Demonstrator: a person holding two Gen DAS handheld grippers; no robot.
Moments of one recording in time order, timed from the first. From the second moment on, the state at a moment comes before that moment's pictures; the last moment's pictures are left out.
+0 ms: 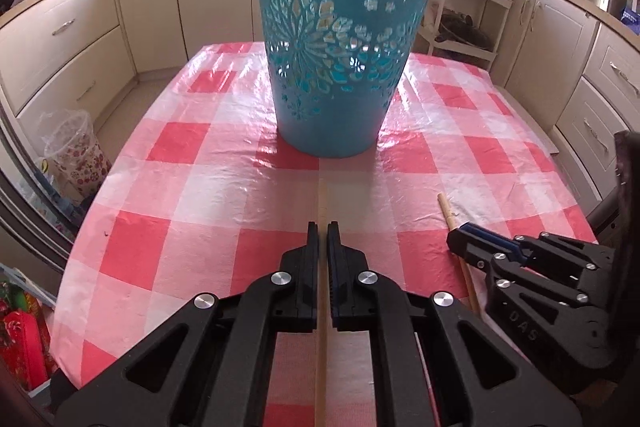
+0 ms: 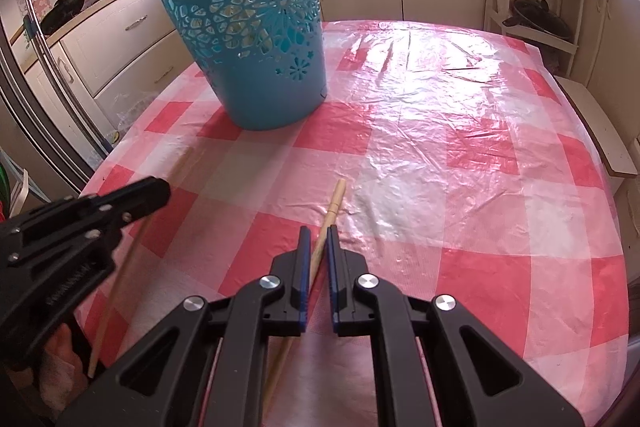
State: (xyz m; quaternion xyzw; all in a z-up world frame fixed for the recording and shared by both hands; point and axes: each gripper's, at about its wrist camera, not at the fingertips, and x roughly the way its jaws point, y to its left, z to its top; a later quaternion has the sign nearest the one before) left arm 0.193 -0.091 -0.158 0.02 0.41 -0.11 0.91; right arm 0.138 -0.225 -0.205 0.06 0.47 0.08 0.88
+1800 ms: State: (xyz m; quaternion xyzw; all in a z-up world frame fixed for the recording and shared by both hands) left arm 0.312 -0.060 0.023 -0.17 0.19 -0.13 0.96; right arm 0.115 -0.289 -0.159 0.32 0.30 0.19 0.88
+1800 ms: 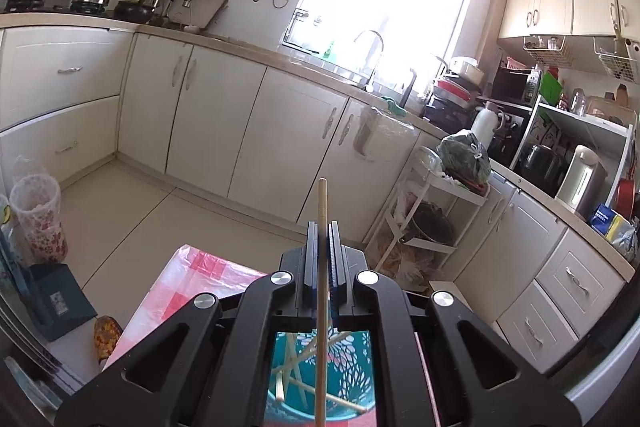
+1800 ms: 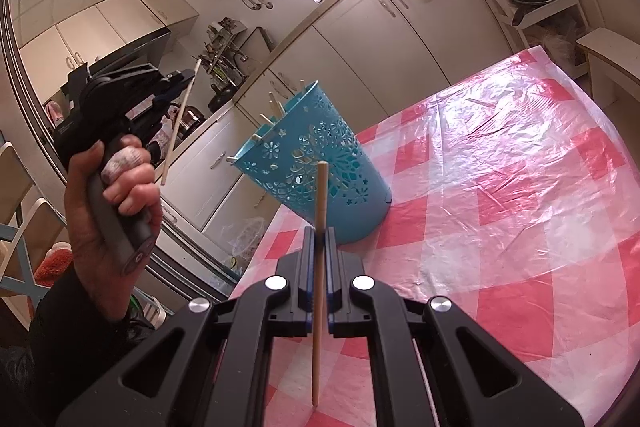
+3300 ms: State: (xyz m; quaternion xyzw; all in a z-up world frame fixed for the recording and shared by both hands) left arm 0.217 0.003 -0.039 -0.10 0.24 -0.06 0.96; right arm 0.107 -0.282 -0.136 0.30 0.27 0.20 0.89
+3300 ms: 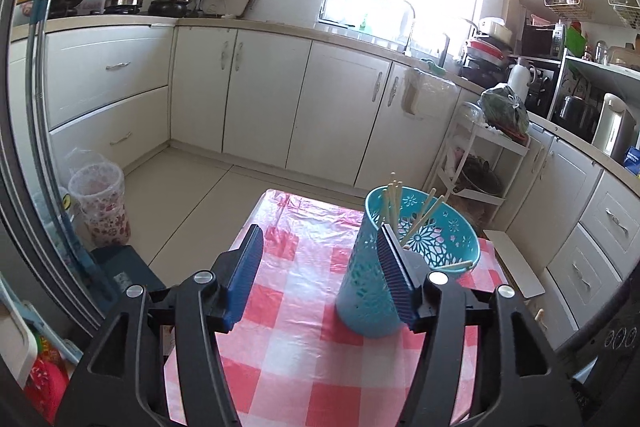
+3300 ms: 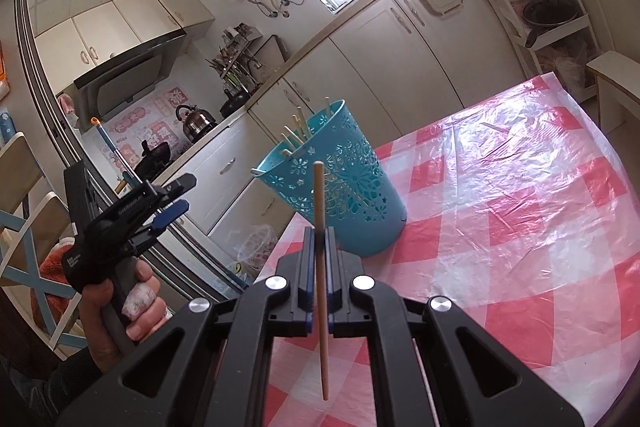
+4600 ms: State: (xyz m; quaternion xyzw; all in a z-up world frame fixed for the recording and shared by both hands) left arm 0.162 0.034 -0.080 -0.09 0.33 -0.03 0.94; right arm 0.237 -0.210 -0.082 0.11 0.24 0.15 0.95
